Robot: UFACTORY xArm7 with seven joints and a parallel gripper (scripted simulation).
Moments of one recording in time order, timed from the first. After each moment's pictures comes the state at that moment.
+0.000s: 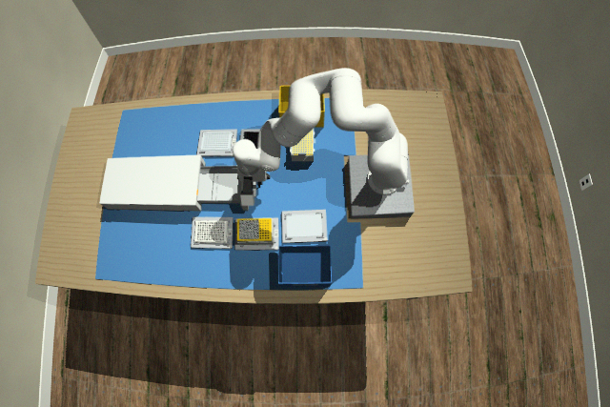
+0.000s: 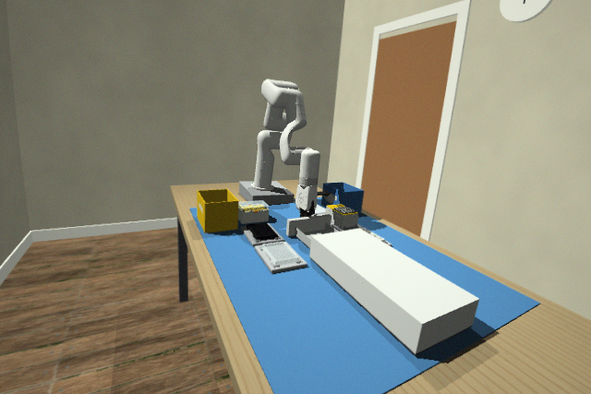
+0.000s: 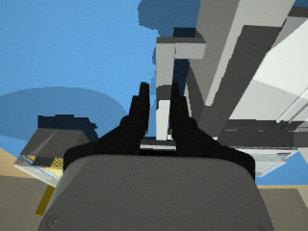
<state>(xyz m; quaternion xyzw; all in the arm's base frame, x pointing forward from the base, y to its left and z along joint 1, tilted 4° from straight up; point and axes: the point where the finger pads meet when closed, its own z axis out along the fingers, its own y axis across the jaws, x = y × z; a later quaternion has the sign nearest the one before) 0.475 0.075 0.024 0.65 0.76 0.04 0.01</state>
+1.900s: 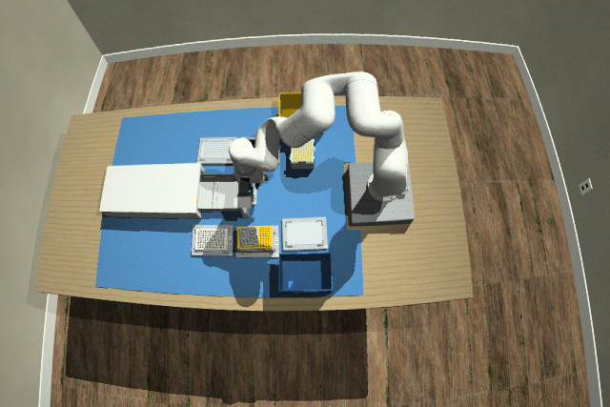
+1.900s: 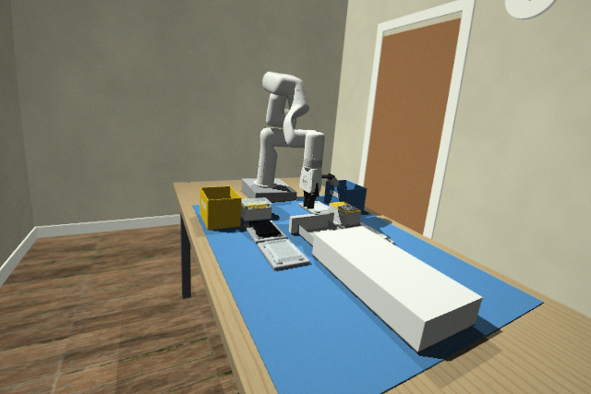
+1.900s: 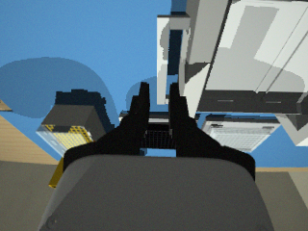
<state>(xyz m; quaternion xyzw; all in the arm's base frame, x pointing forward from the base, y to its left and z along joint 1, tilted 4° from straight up) 0.472 0.072 0.085 0.65 0.76 0.04 0.01</state>
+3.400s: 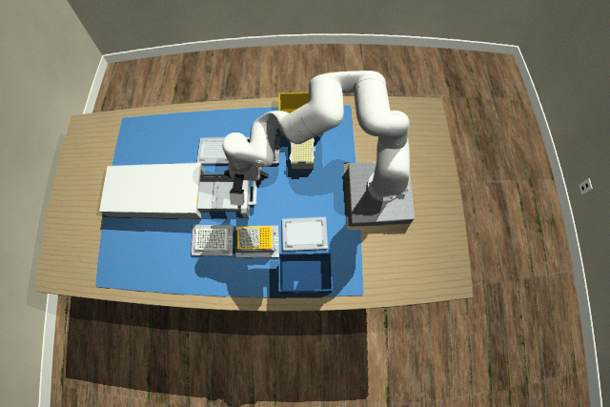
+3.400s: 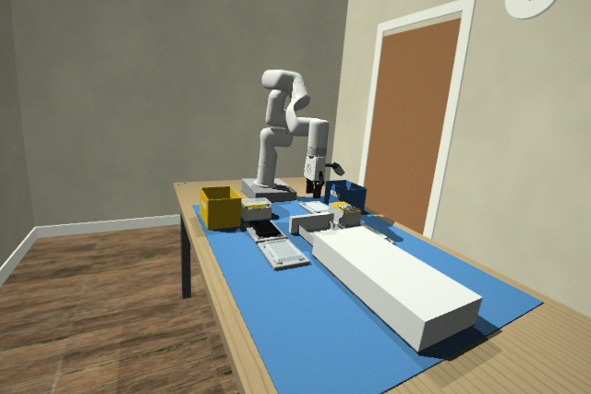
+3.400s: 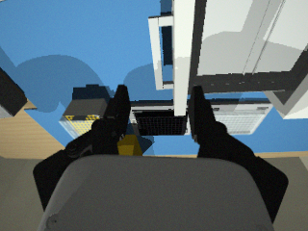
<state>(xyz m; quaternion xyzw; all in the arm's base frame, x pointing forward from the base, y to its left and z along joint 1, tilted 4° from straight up) 0.476 0.081 0.134 0.68 0.73 0.04 0.00</state>
